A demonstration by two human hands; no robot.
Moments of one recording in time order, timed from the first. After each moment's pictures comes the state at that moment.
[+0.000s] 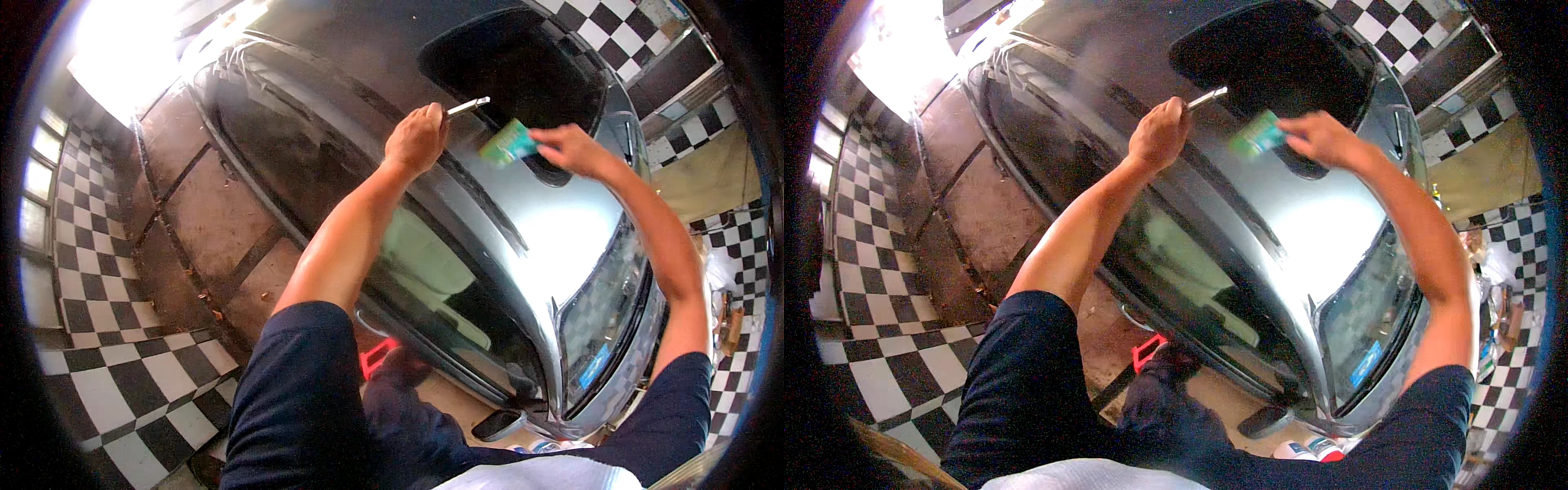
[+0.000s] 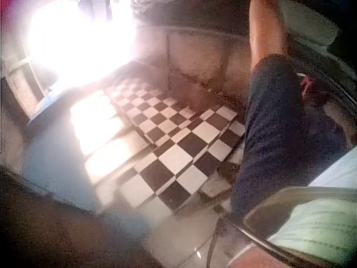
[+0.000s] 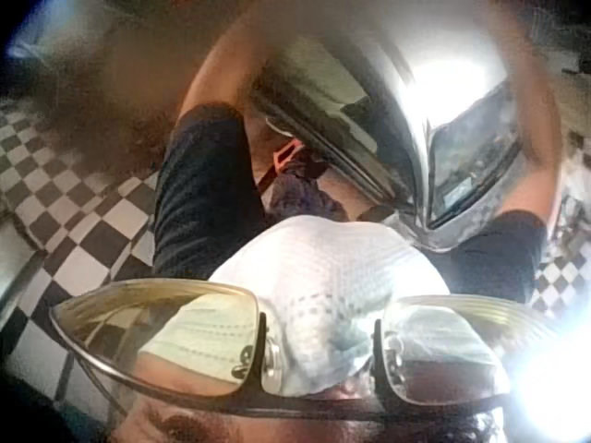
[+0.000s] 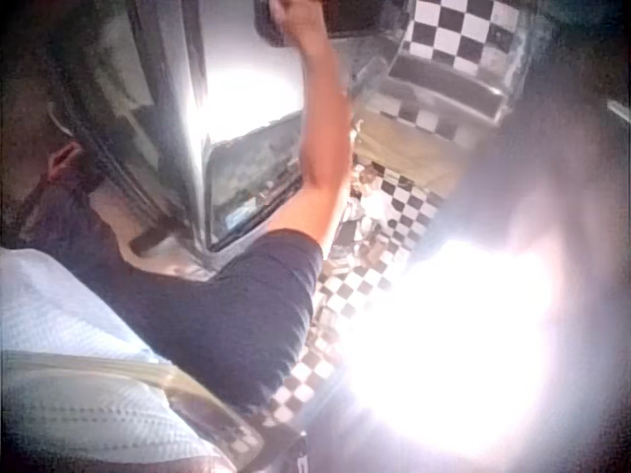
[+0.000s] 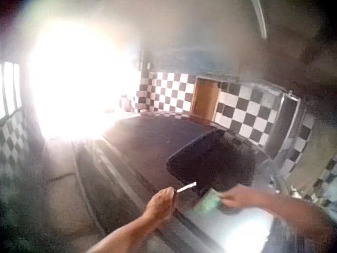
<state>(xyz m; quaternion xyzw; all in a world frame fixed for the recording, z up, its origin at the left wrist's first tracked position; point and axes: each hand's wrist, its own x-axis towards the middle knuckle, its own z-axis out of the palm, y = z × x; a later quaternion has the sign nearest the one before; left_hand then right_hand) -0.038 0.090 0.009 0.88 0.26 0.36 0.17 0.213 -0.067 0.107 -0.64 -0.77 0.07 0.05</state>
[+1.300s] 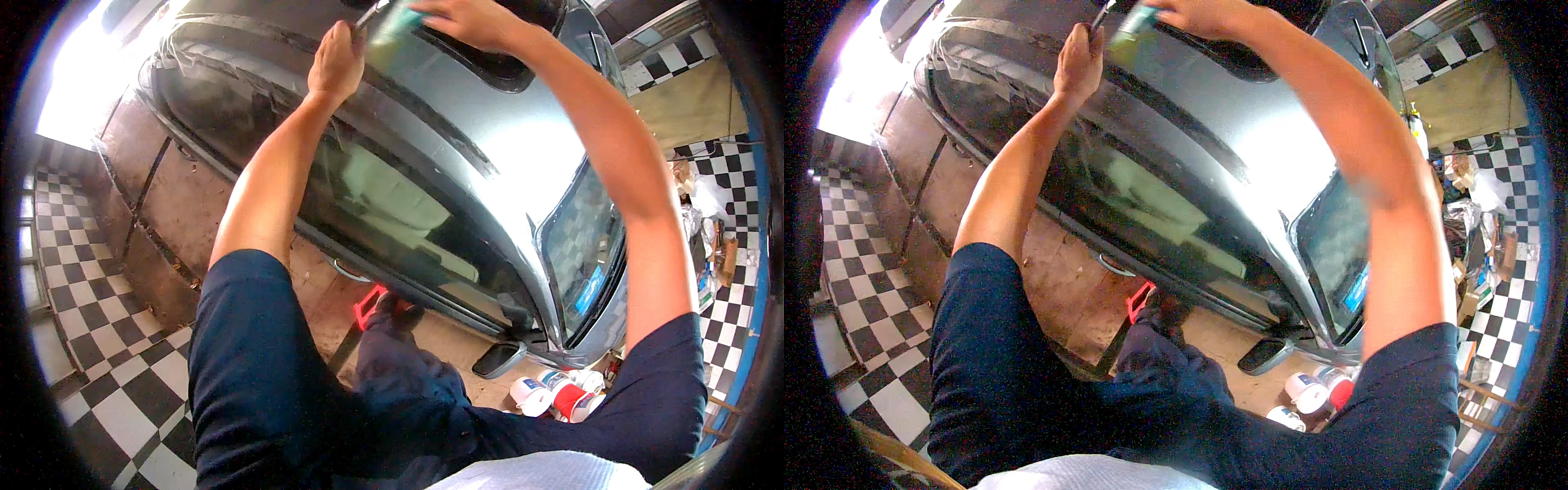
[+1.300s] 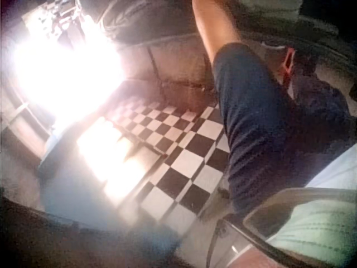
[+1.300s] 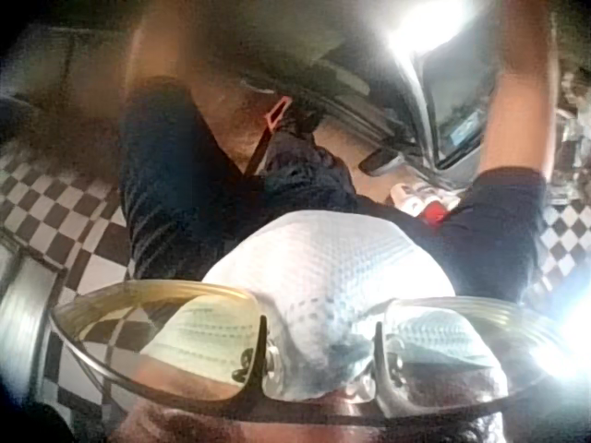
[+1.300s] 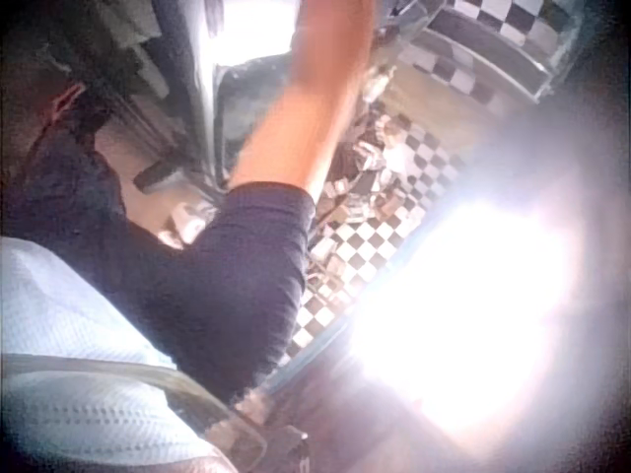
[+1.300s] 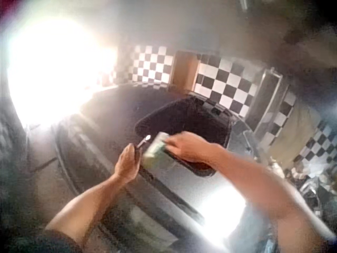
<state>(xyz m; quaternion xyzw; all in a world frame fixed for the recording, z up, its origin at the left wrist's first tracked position) -0.045 0.094 -0.003 0.83 0.32 0.43 0.19 0.142 -0.020 0.124 -0.62 -0.78 -0.01 0.08</state>
